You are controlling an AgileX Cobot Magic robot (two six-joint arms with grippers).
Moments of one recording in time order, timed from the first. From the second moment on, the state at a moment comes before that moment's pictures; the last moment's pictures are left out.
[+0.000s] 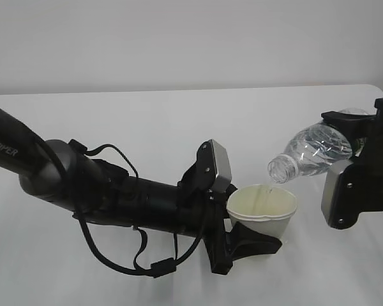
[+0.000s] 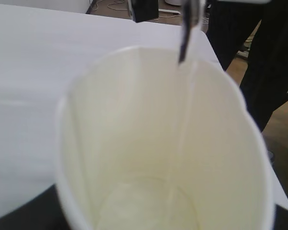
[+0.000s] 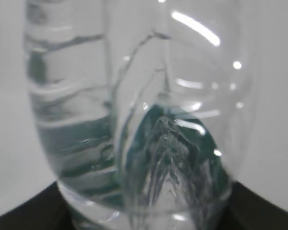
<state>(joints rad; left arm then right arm) -0.68 2.21 -1.06 1.10 -0.98 -0.60 0.14 1.59 -0.35 -0.19 -0.98 -1.49</state>
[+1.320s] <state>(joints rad) -0.68 2.21 -1.06 1.10 -0.98 -0.60 0.14 1.59 -0.35 -0.19 -1.01 -1.51</state>
